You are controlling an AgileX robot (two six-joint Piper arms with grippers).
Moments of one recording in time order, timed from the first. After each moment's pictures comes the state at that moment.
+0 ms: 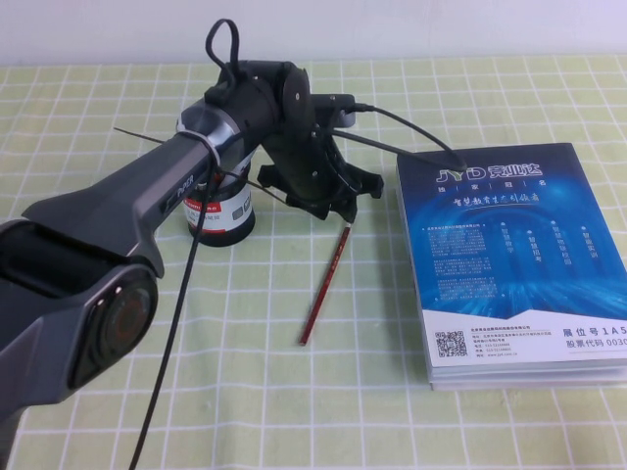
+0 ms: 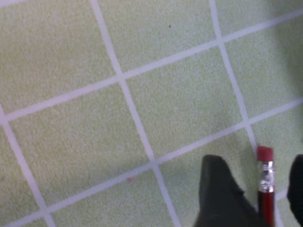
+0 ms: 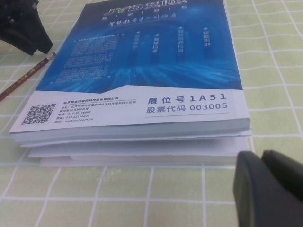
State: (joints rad) right arm 0.14 -0.01 0.03 0.14 0.38 0.03; left arm -0.54 2.42 -2.20 -0.20 1.06 -0.01
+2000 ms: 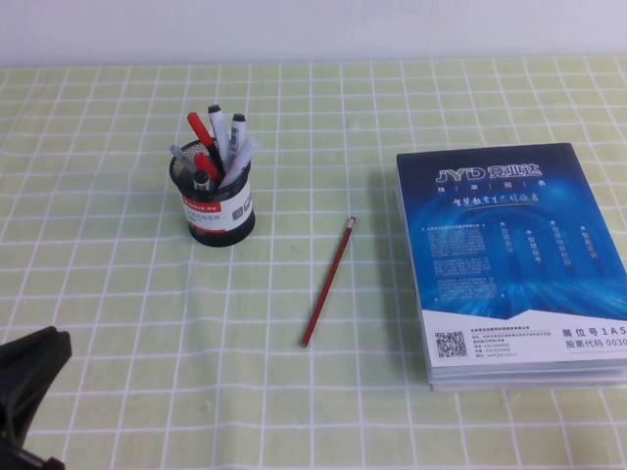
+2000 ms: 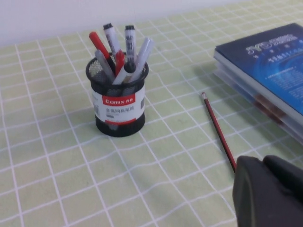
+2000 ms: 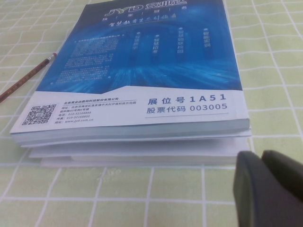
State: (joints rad) right arm 0.14 -0.01 0.03 0.14 0.38 0.03; left arm -0.56 0.42 -0.42 0.13 0.42 -0.09
